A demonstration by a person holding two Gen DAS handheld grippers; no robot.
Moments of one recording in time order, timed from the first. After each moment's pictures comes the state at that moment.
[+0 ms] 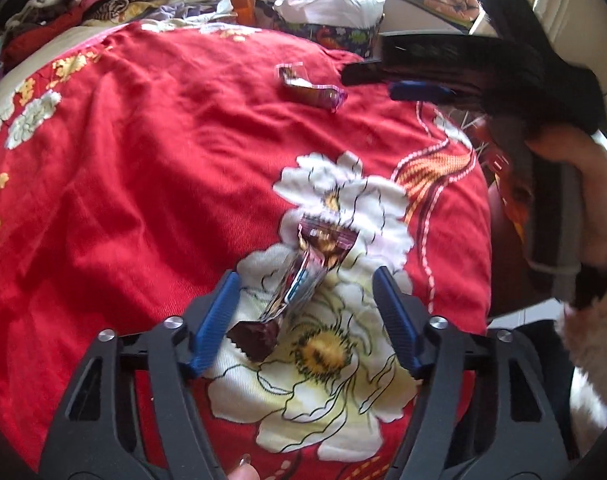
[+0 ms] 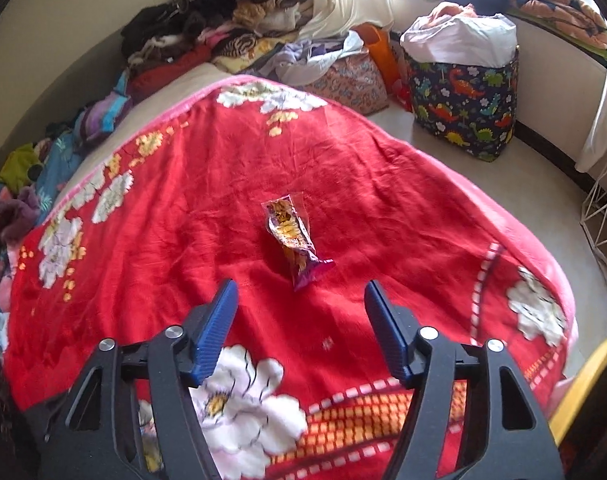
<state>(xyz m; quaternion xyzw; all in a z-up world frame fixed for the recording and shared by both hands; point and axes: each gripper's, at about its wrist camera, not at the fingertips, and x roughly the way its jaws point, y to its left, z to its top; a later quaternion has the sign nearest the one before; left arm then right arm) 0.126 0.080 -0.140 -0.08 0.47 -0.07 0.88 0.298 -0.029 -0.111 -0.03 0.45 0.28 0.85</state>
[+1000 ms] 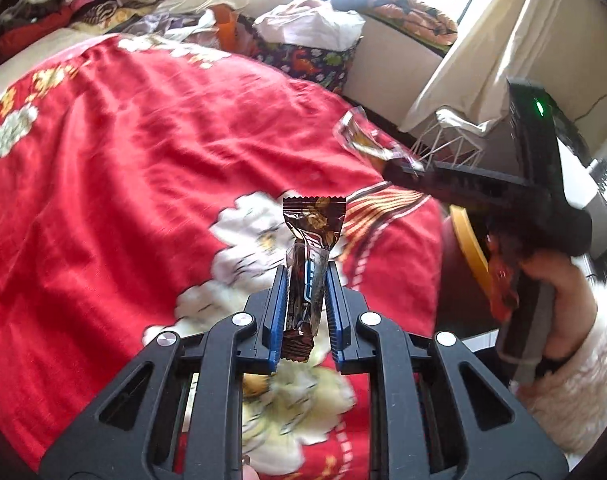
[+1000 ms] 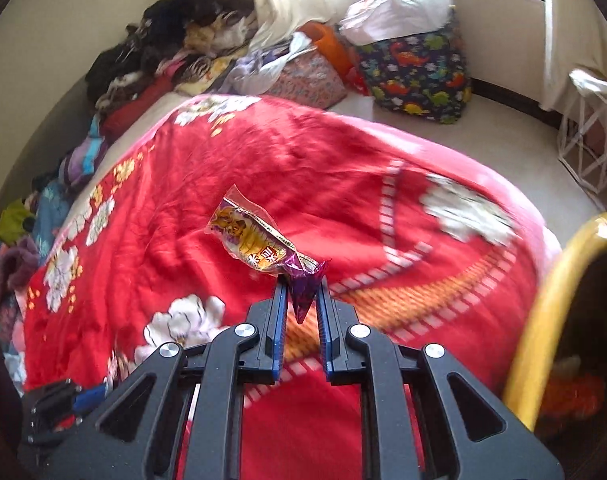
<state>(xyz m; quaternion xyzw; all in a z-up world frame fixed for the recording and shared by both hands) 0.131 0.056 -0.108 -0.12 0.43 -0.11 0.89 0.258 -0.129 -0.119 0.07 0.45 0.22 0.86</state>
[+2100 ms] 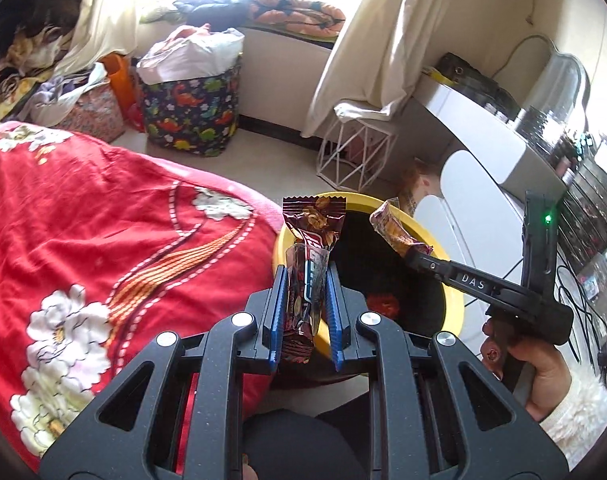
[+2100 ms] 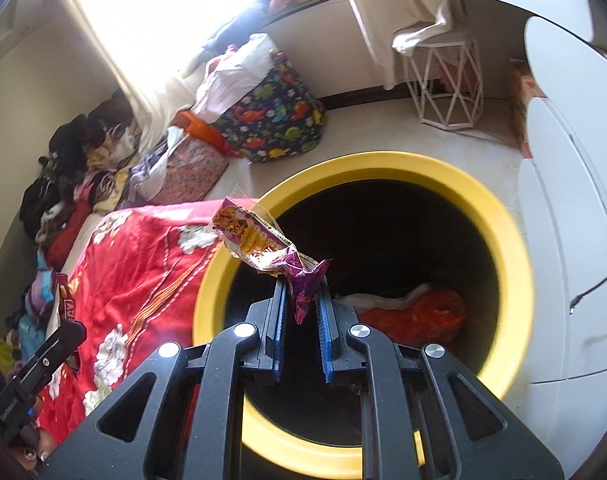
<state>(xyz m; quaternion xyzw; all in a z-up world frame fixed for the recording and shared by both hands) 0.154 -0.121 -0.056 -0.06 0.38 -0.24 0.89 0.159 -0.369 -0.102 0.22 0.39 0.03 0.89</state>
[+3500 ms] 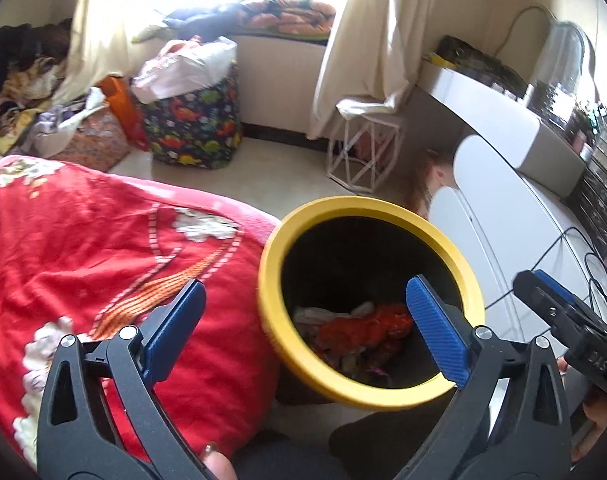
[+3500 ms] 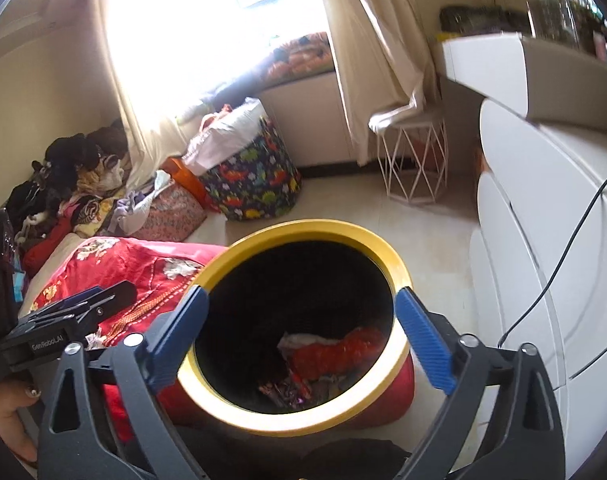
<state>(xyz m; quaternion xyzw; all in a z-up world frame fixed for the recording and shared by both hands) 0.163 -0.156 -0.063 -0.01 0.36 -0.21 0.91 0.073 -0.384 -0.065 0.14 0.28 -0.03 0.95</state>
